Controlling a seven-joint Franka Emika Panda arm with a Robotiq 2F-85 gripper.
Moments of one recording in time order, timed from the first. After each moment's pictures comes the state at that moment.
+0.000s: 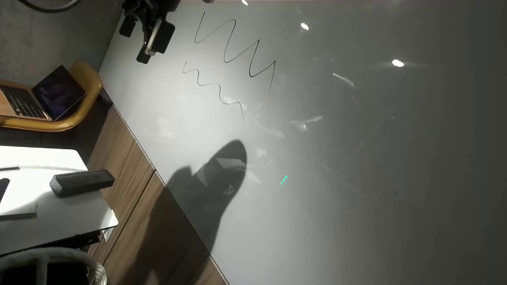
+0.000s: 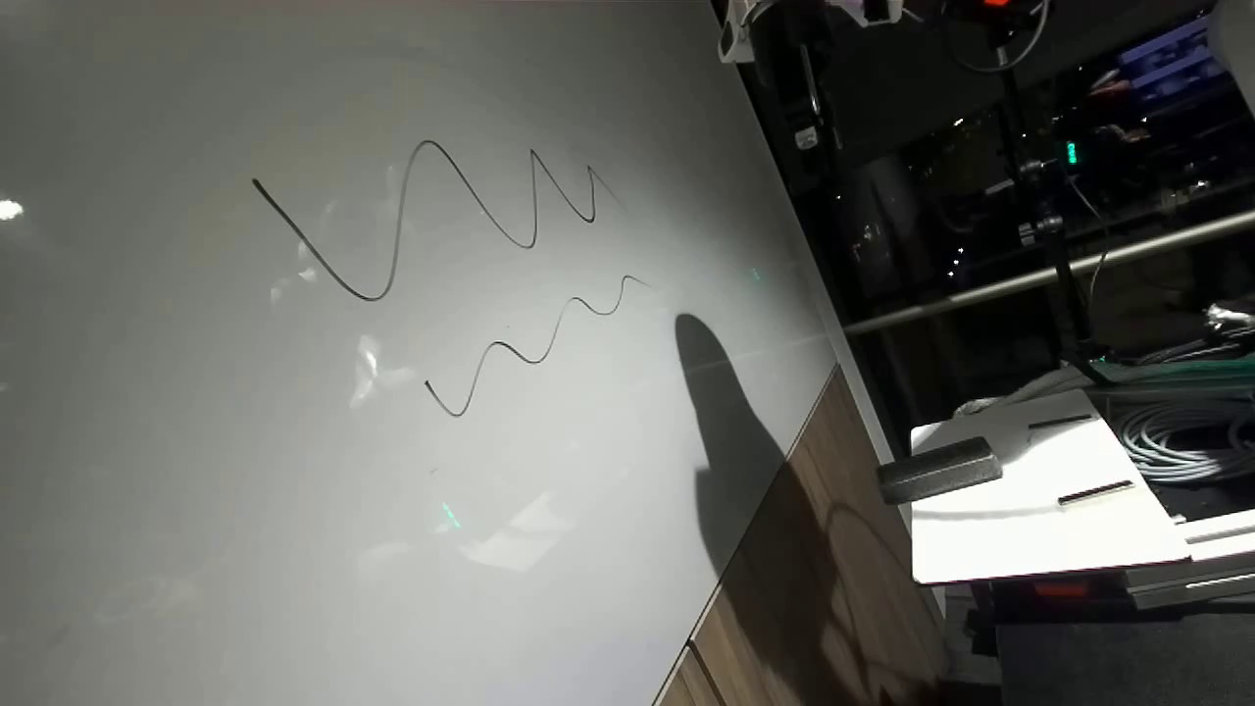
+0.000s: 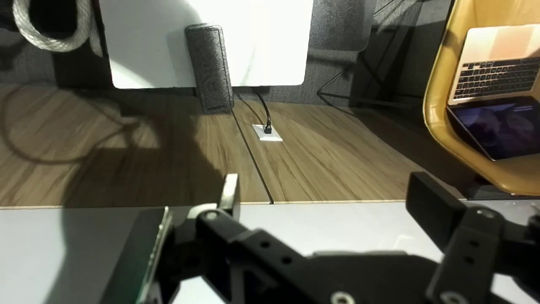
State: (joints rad) arm 0.09 -0.71 -0.09 -2.50 0.18 1.87 -0.15
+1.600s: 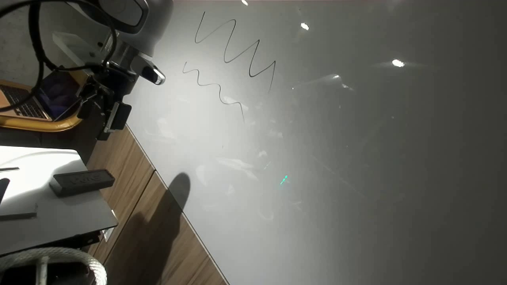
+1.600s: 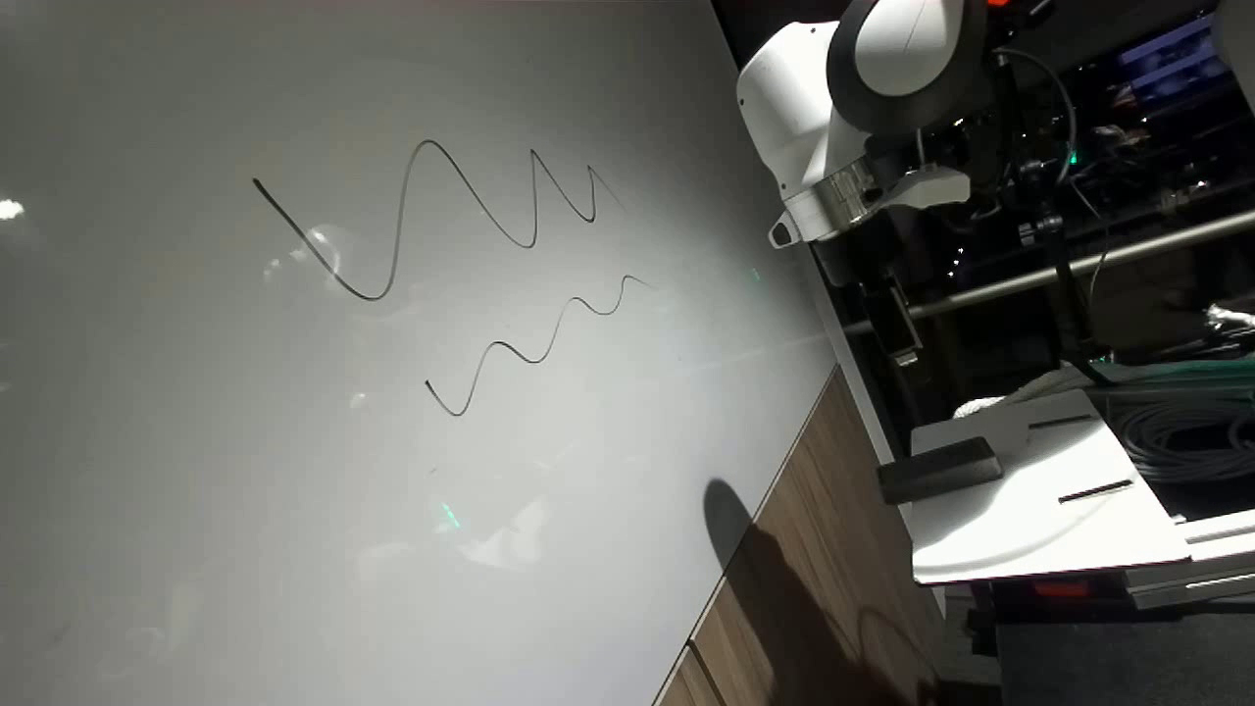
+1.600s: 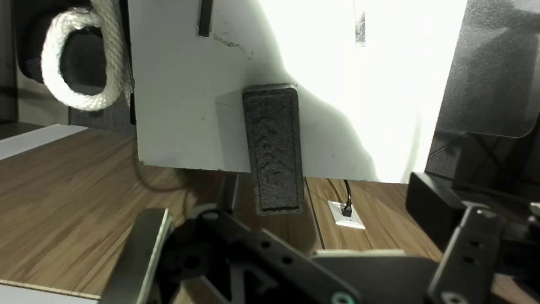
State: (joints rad) arm 0.07 -0.40 0.09 -2.78 -0.01 2.32 -0.01
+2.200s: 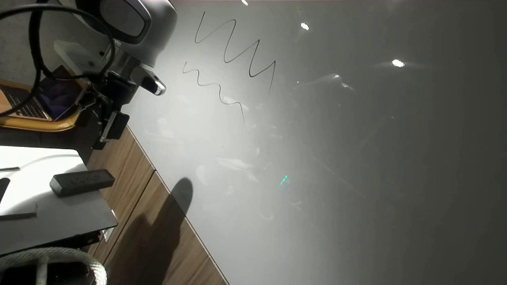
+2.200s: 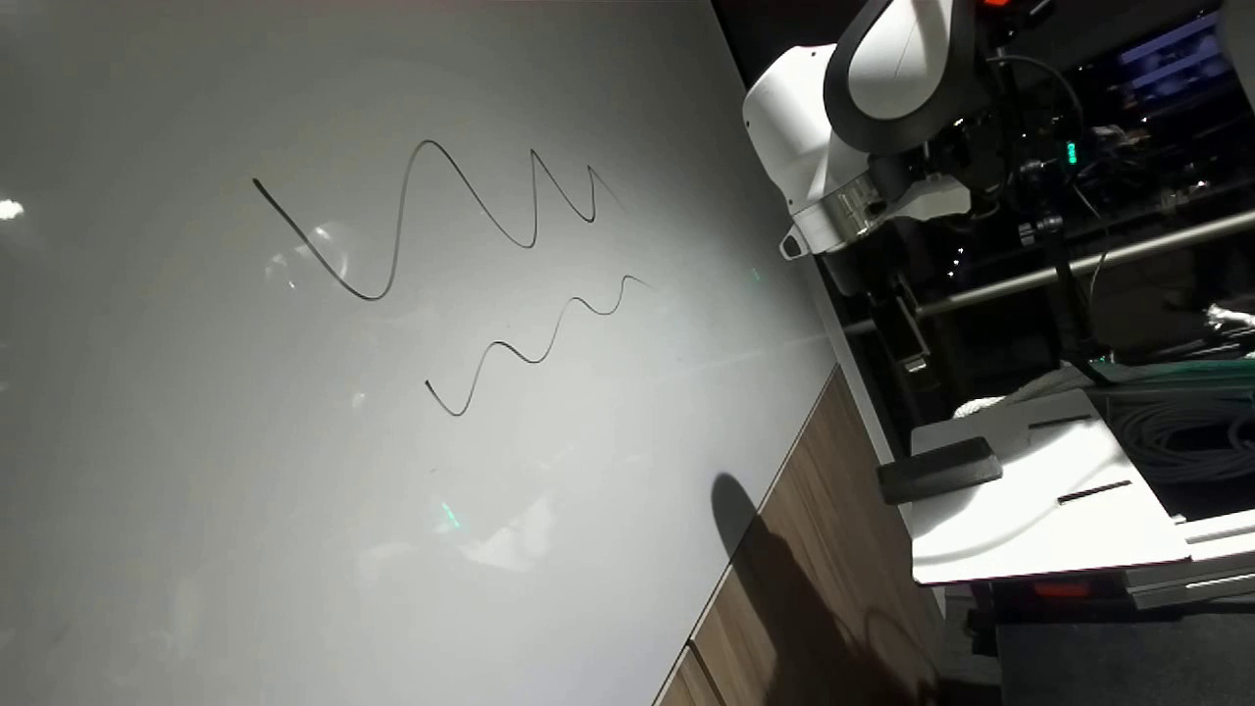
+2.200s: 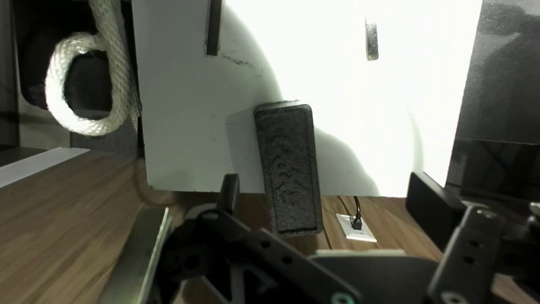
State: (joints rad) arm 0.04 -0.36 0.07 -2.78 -0.02 2.32 -0.02
